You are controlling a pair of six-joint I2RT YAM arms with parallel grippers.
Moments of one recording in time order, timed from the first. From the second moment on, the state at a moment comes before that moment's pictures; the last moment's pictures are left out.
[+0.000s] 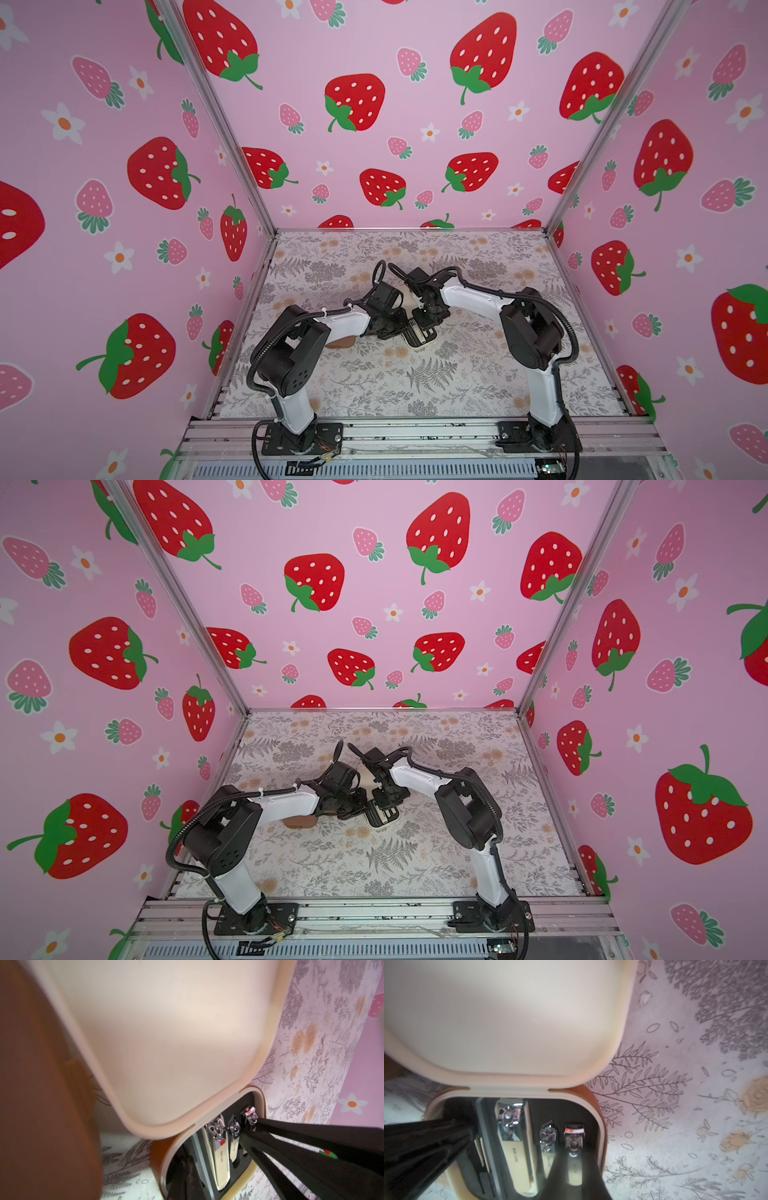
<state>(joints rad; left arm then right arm) -0.60 1.77 0.94 -0.19 0.29 -0.86 0.85 2.07 1.52 -0.92 0.02 0.25</state>
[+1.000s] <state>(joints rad) -0.60 1.77 0.94 -0.19 0.29 -0.86 0.88 2.03 1.42 -0.83 0.08 0.31</state>
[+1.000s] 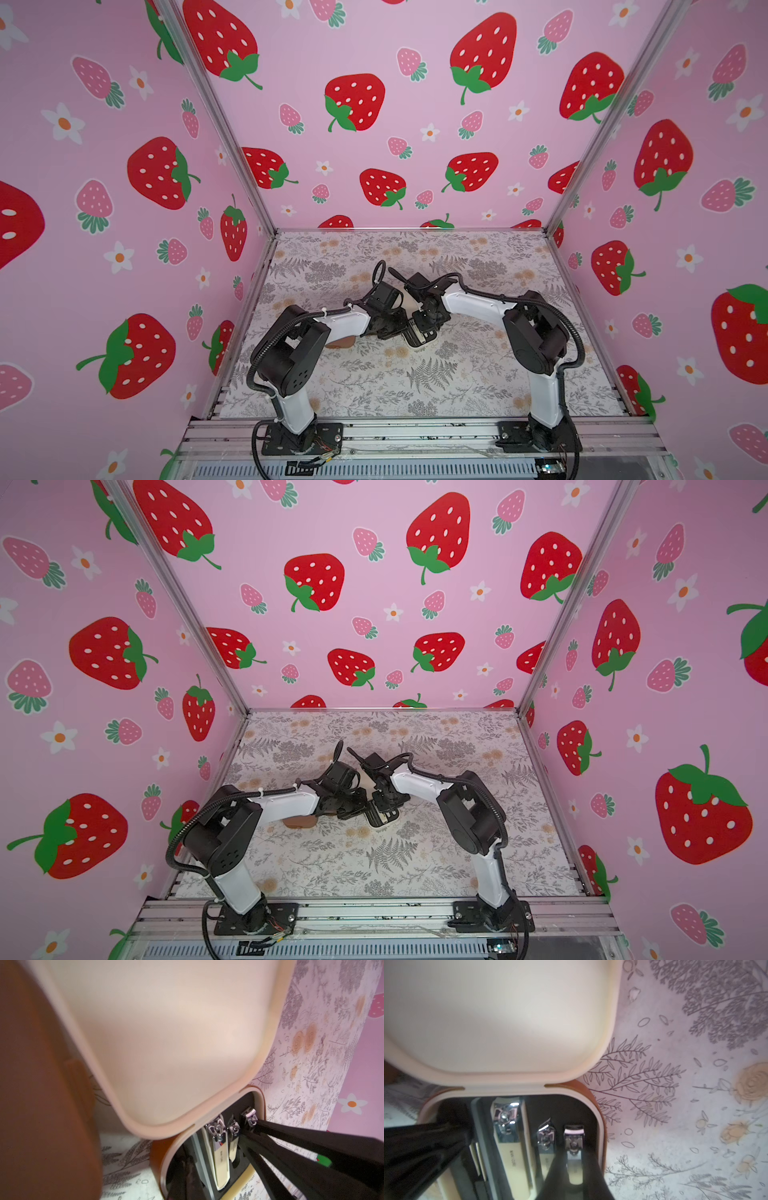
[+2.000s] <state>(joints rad) -0.60 1.78 0.94 -0.18 0.33 -0.86 0.90 2.03 1.49 -1.03 0.09 0.30</state>
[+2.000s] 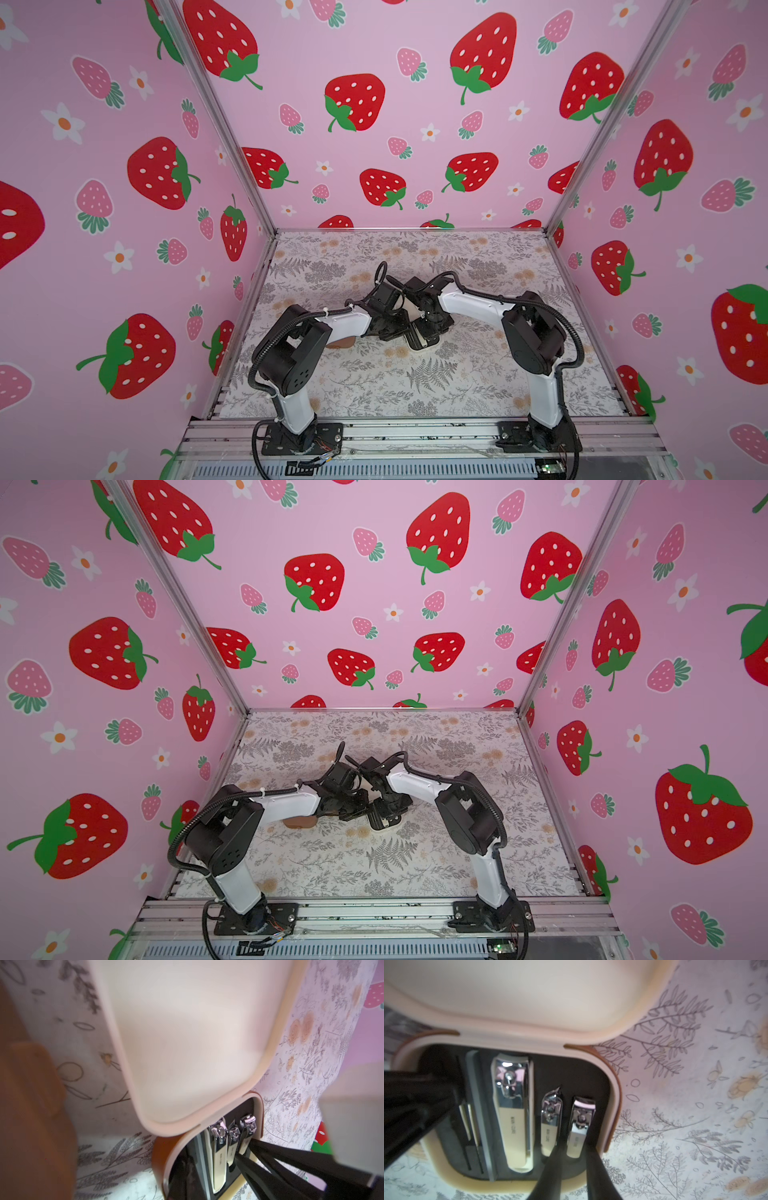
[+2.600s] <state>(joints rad) -0.60 1.78 0.94 -0.18 0.33 -0.86 0.89 1.97 1.54 -0.99 0.13 0.28</state>
